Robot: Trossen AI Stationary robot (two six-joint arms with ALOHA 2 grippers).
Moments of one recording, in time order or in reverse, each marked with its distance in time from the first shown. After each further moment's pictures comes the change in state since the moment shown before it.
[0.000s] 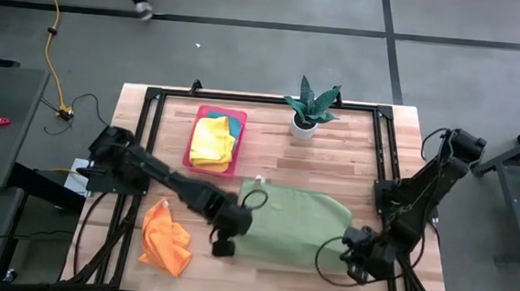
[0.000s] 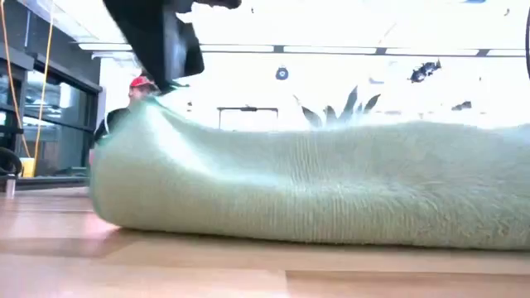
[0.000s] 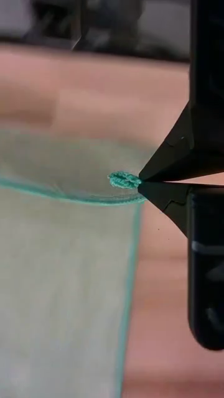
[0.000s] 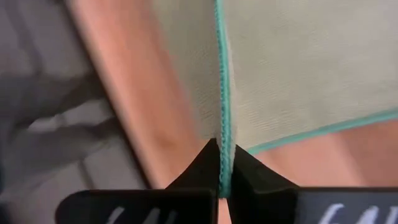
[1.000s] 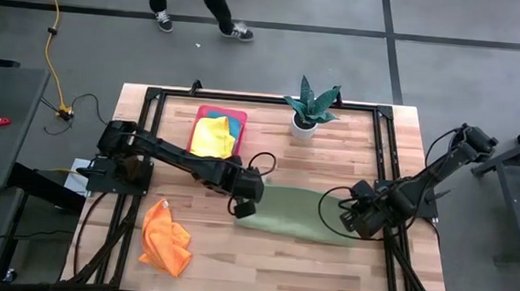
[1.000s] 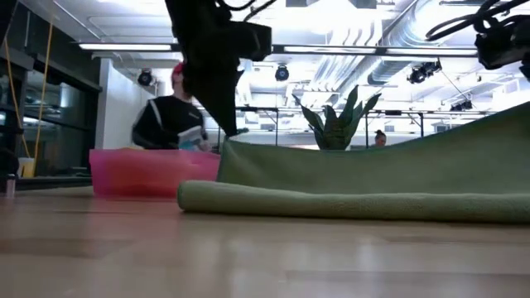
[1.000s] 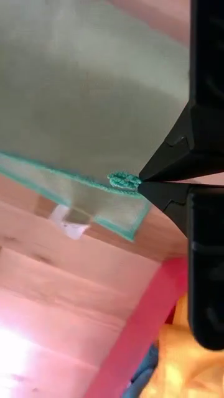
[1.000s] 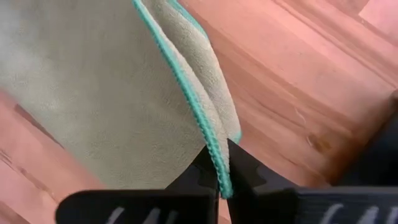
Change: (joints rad) left arm 0.216 0.023 -0.002 -0.046 -0.375 0.009; right arm -0.298 -0.191 0.000 -0.584 0.152 0.135
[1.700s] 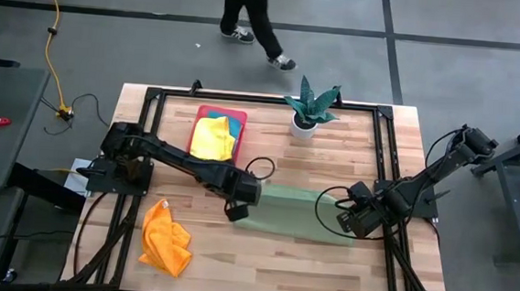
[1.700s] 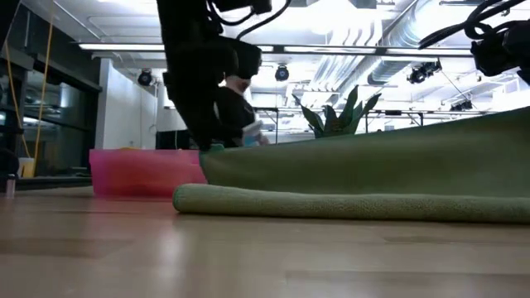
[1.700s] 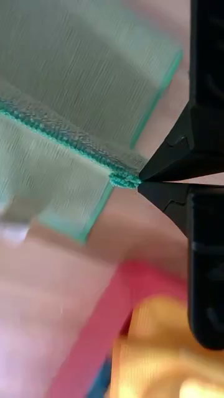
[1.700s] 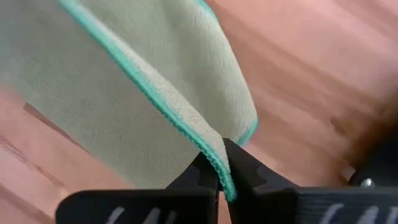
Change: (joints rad) left arm -0.008 0.030 0.002 -0.130 0.076 -0.045; right arm -0.029 0.030 0.000 0.052 -0.075 0.029
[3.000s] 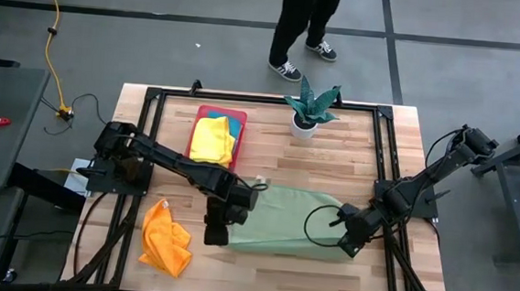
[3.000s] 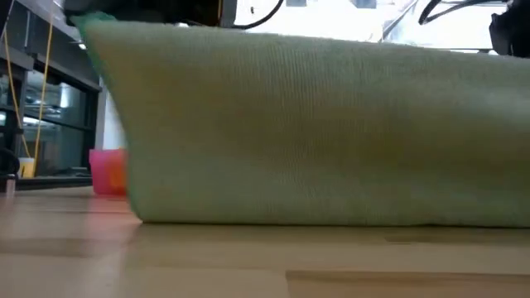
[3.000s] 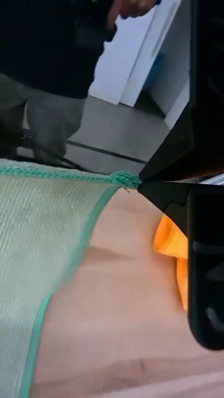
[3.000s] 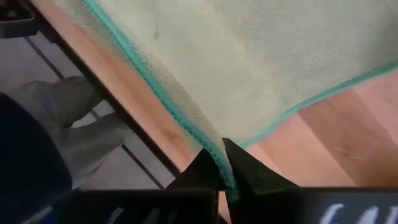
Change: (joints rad) left arm -0.052 -0.047 0.001 0.012 0.974 0.079; right arm -0.005 -0.001 0.001 0.346 -0.438 -0.181
